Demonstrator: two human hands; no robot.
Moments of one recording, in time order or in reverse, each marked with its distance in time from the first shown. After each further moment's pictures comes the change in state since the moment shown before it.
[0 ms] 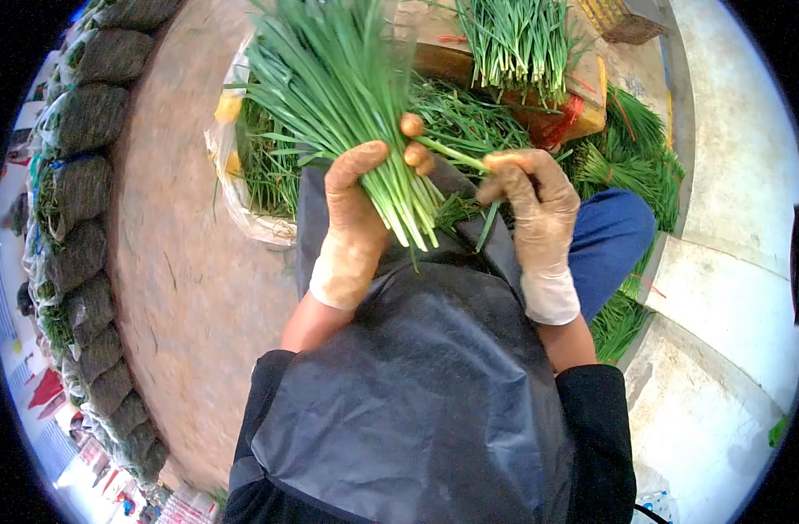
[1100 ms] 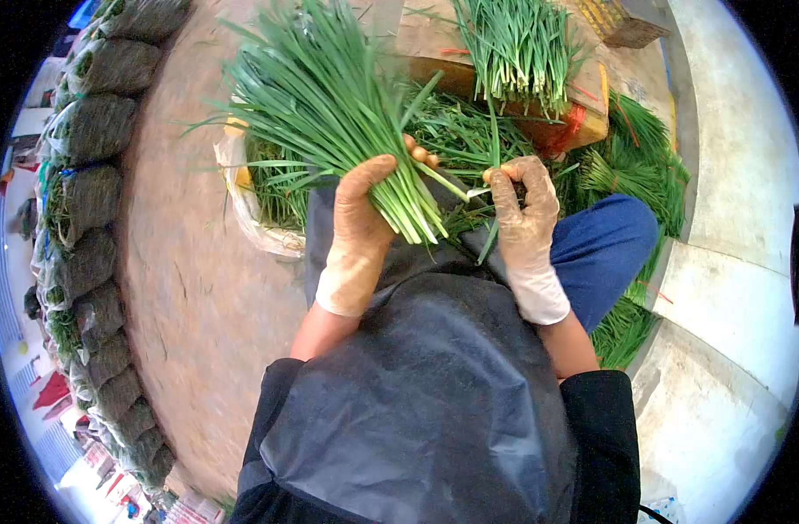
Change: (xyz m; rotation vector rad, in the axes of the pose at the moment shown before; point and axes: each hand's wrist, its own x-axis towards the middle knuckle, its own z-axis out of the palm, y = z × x) left_hand 0.001 0.003 -0.014 0.158 0.155 -0.046; right_hand 0.009 0.036 0.006 -0.434 0.158 -0.234
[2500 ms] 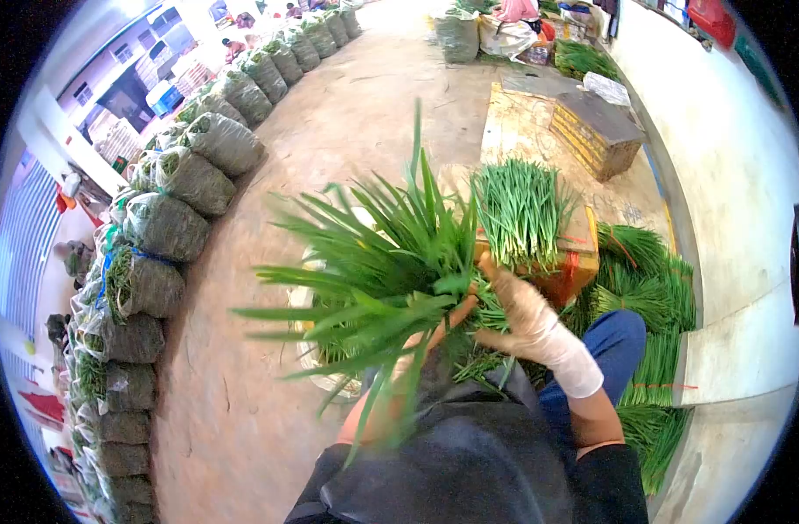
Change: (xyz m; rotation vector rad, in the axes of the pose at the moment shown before) left_hand -0.002 0.022 0.059 1.103 -0.161 0.214; right_hand 0.057 -0.040 -0.043 -0.172 -0.443 -0.539
